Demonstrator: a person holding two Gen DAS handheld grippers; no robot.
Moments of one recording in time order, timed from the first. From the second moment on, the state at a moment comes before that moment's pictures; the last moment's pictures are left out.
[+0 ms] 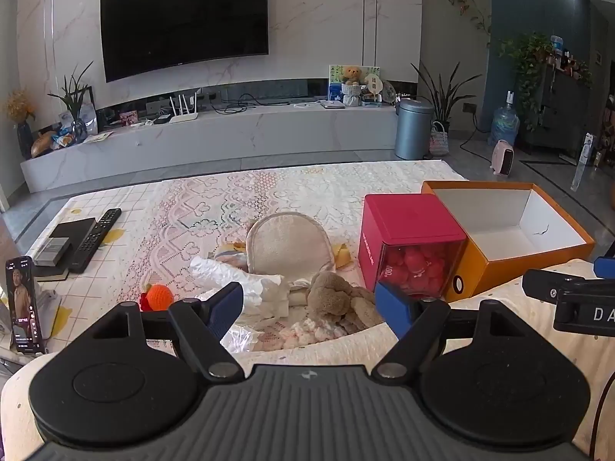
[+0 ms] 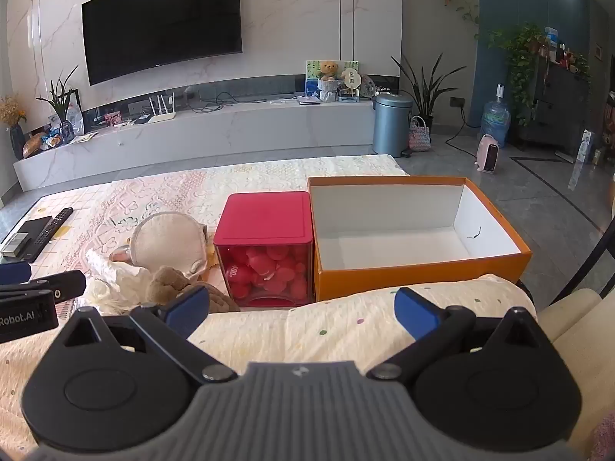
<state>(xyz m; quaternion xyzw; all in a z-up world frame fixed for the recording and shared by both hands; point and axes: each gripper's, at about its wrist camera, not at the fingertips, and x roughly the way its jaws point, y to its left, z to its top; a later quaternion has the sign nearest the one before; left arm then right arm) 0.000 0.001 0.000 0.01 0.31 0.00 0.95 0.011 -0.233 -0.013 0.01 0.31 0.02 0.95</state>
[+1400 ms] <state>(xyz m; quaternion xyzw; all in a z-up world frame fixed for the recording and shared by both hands) 0.001 0.001 -0.002 0.01 0.31 0.00 0.95 0.009 -0.235 -0.012 0.01 0.32 0.02 0.95</state>
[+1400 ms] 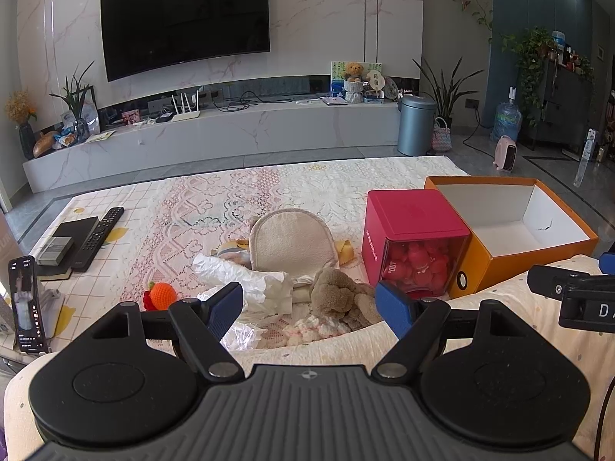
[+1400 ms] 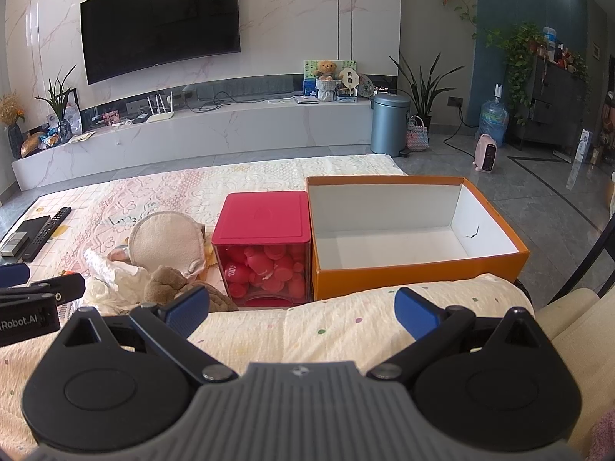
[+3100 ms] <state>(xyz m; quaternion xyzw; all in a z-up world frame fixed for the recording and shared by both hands) 0.000 0.002 -0.005 0.01 0.31 0.01 0.95 0.014 -0.221 -0.018 -0.01 0.33 0.03 0.94</state>
